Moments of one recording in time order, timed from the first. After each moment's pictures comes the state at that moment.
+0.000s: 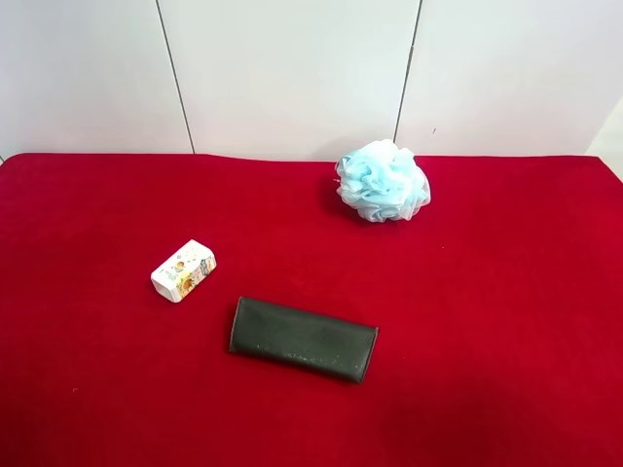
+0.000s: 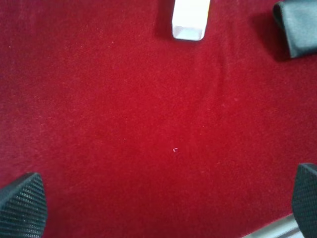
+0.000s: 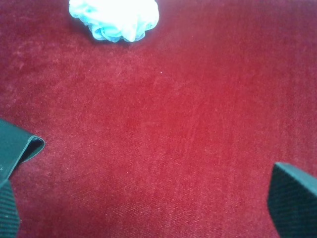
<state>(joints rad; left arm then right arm) -0.40 0.46 -0.75 0.06 1.21 0.02 0.15 0.00 -0.48 0.08 1.07 -0.09</state>
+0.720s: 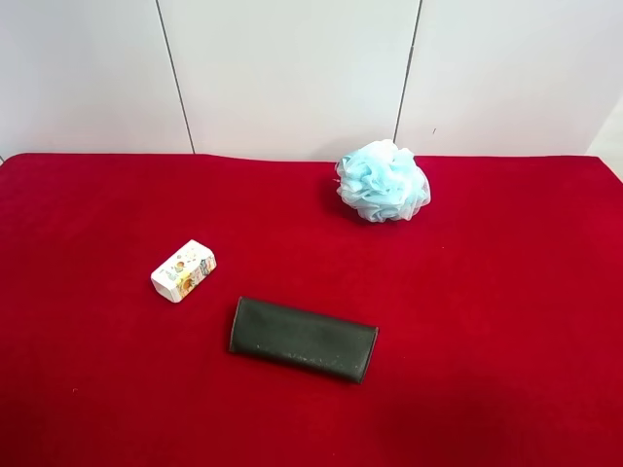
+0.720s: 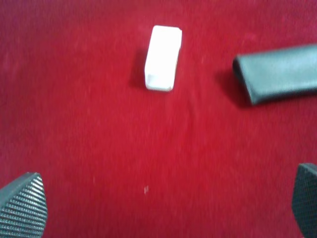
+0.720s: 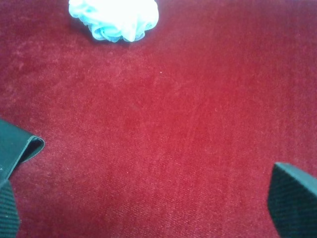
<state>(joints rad) -0.40 -0.01 -0.54 -0.01 1.13 0.02 0.15 0.00 -0.48 0.08 1.07 -0.09</state>
